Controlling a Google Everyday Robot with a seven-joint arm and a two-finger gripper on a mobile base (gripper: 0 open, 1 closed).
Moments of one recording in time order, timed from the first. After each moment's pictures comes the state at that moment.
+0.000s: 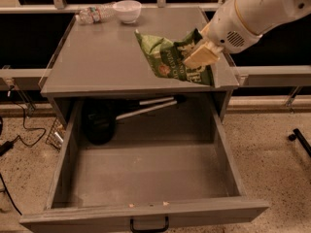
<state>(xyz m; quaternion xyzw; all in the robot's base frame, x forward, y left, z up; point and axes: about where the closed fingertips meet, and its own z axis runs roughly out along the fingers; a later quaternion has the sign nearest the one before) 0.561 -0.098 0.966 -0.57 0.74 0.08 0.34</state>
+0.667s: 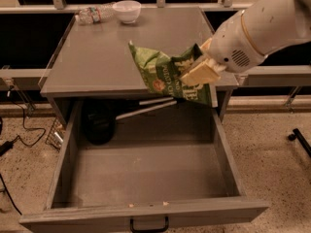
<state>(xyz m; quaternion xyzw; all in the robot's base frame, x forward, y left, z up) 0.509 -0.083 0.958 -0.57 0.74 0.12 0.34</state>
